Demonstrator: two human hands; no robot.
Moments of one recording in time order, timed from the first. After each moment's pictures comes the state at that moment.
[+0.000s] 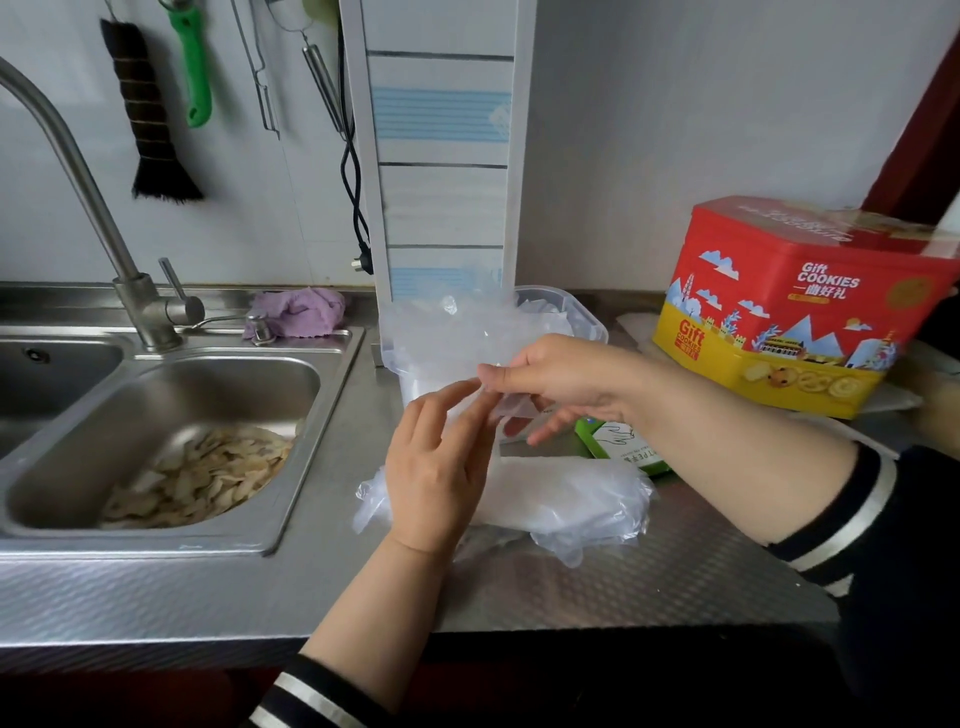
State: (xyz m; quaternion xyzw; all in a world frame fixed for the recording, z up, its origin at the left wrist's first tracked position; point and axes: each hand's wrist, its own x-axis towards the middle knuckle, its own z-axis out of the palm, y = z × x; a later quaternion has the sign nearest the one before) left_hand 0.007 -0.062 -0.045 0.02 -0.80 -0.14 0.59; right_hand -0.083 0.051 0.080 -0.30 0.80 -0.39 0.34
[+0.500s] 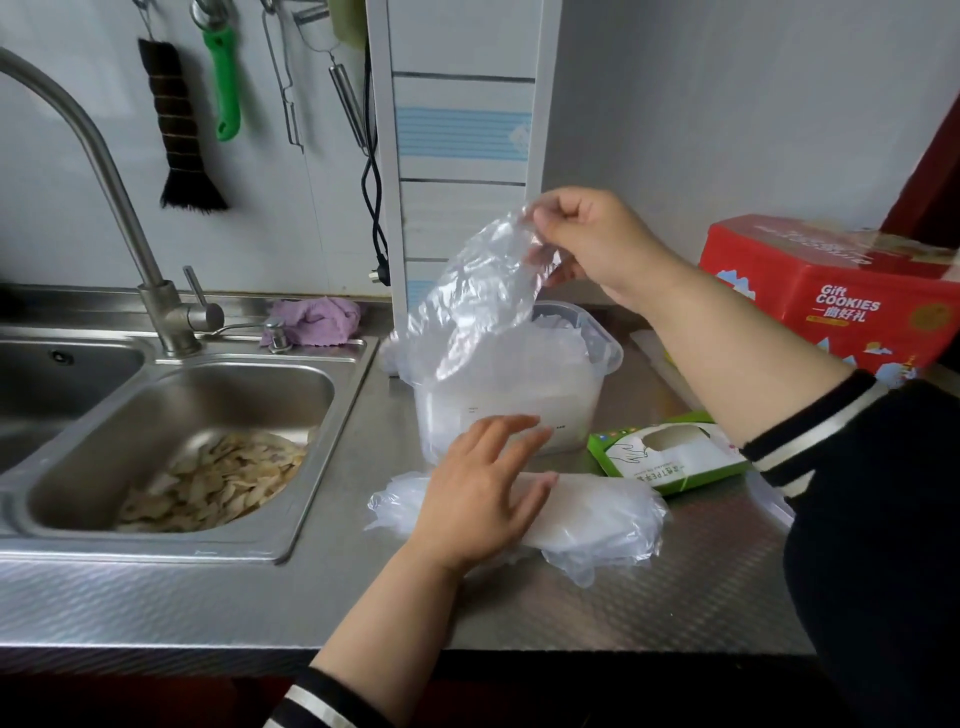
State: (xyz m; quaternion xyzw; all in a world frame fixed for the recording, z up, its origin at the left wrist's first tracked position) left_hand 0.004 -0.061 -0.049 -0.07 -0.90 -0.17 0.39; right_hand -0.135 0.025 0.150 -0.39 0.72 -0.58 0.06
